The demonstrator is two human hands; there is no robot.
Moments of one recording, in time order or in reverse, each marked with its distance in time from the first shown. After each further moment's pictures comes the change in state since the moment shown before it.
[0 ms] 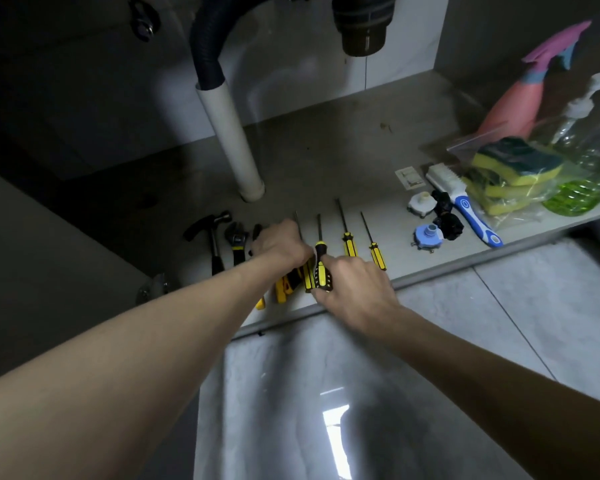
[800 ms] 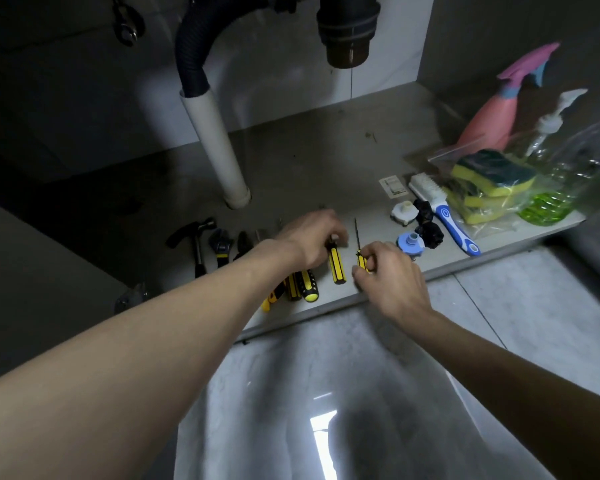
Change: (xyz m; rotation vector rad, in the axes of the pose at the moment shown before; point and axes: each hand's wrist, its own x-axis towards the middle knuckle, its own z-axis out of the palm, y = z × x) left_hand 0.006 0.042 -0.007 0.140 -0.036 0.688; right_hand -0.002 0.061 -0.026 0.206 0.132 0.307
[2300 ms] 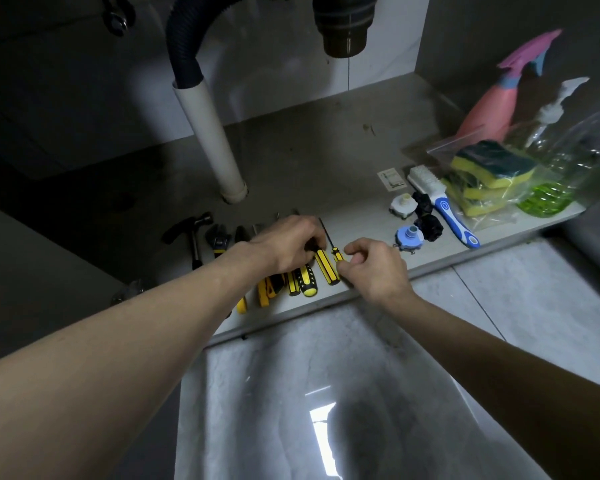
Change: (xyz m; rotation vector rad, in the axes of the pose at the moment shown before) left_hand -0.021 -0.024 0.001 0.050 -0.035 0.104; right_hand 0.012 -0.007 0.020 0.260 -0.068 0.187
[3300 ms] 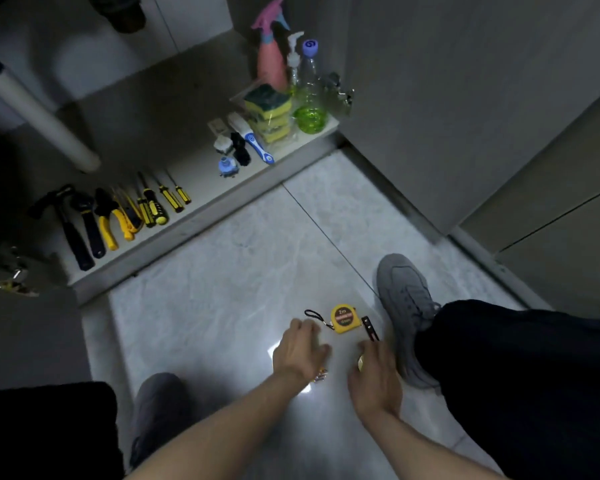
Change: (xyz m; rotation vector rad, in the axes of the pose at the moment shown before) left_hand -0.184 0.364 0.225 -0.420 -0.255 -0.360; right_hand -0.398 0.249 -0.098 -0.306 0.065 0.509
